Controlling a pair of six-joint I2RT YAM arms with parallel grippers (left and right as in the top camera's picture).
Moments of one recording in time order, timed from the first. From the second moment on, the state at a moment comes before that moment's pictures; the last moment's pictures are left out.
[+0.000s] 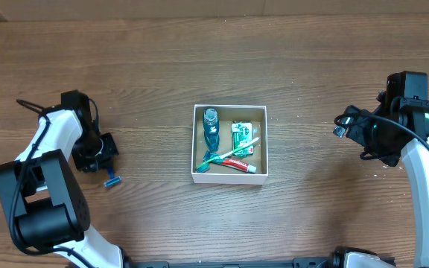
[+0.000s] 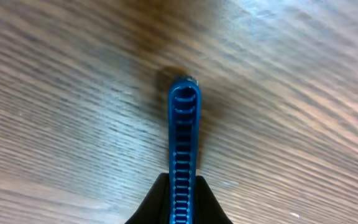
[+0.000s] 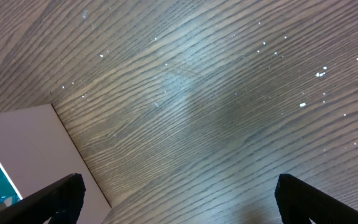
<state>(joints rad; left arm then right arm) 0.24 1.86 1.16 -0.98 0.00 -0.20 -0.15 1.37 1.25 -1.18 -0.06 0.39</state>
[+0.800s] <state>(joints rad) -0.73 1.72 1.32 -0.87 -0.04 0.09 -0.15 1.37 1.25 -1.17 -0.07 0.39</state>
